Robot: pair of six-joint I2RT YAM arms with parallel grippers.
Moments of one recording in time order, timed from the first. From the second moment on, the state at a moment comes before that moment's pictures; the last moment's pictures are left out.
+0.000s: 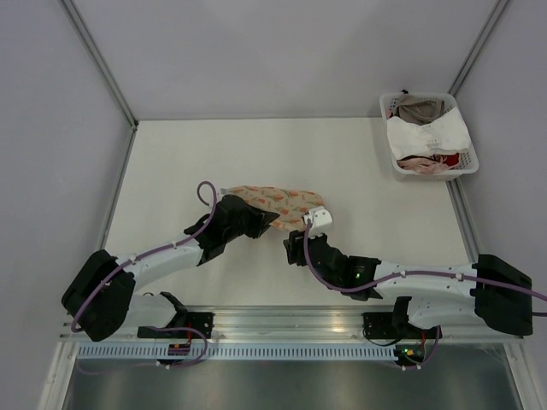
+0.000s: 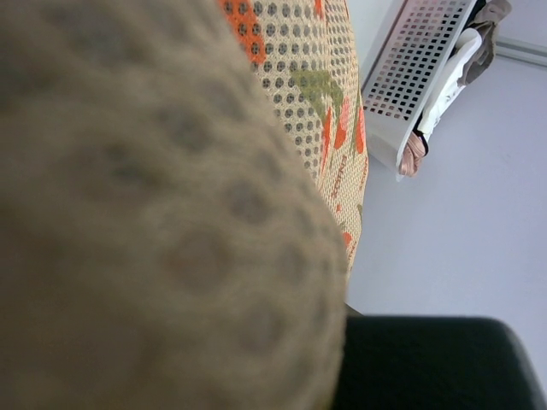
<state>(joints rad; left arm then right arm) -0.70 1.29 0.60 0.14 -0.04 -1.60 1.22 1.19 0.56 0.18 0.66 0.54</state>
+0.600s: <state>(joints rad) -0.65 1.30 0.60 0.15 0.07 -1.51 1.25 1.18 0.65 -0.07 0.82 0.58</state>
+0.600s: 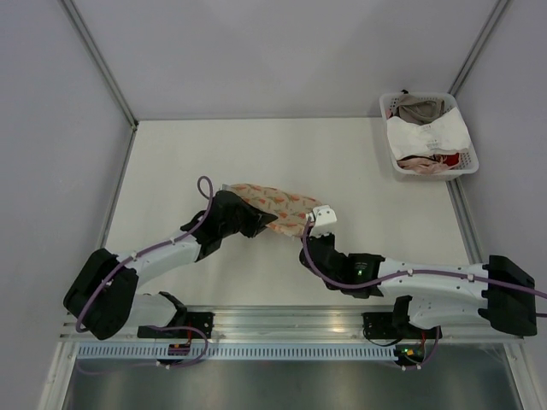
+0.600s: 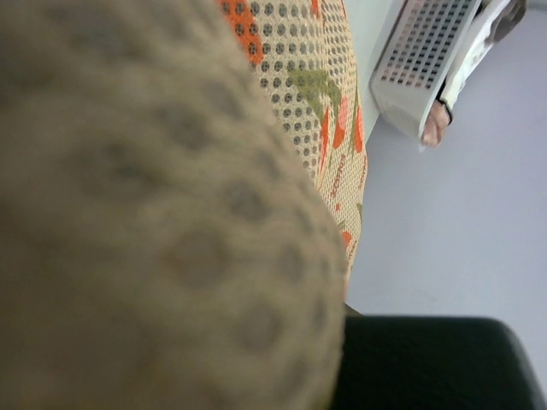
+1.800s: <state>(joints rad) -0.55 1.36 0.58 0.24 0.34 -1.38 1.29 1.30 0.62 0.12 0.71 0.59</state>
